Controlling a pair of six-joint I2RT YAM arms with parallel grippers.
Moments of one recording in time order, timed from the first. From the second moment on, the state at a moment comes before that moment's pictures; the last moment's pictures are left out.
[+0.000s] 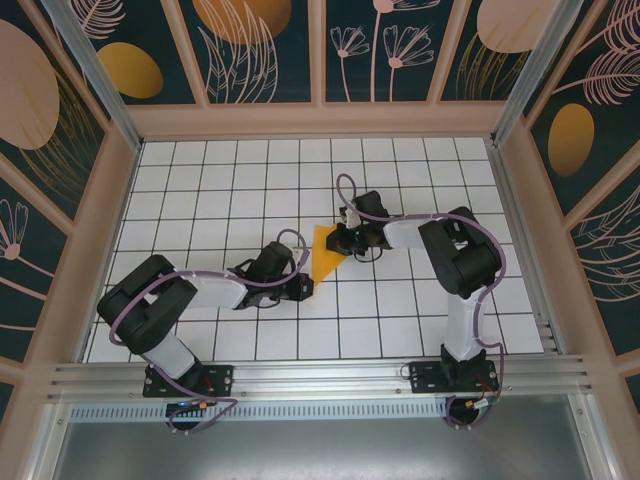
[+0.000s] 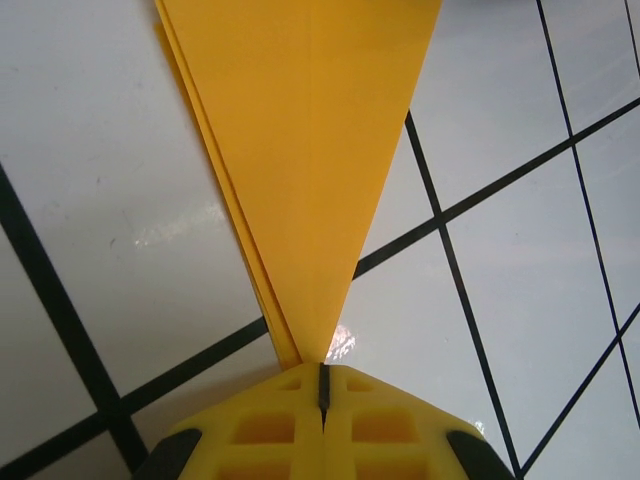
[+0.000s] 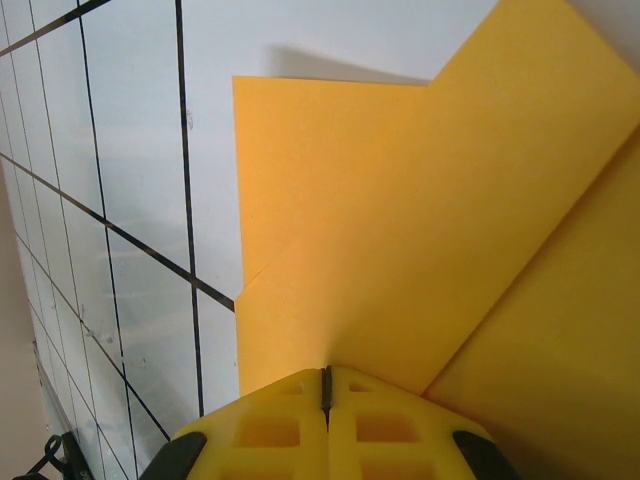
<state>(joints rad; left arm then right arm) -0.76 1.62 0.56 0.21 0.32 -0.63 0.51 1.98 1.03 -0.01 -0.60 0.64</state>
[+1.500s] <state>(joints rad) -0.72 1.74 0.75 0.18 0.05 -0.77 0.51 1.91 1.01 0.00 -0.48 0.84</state>
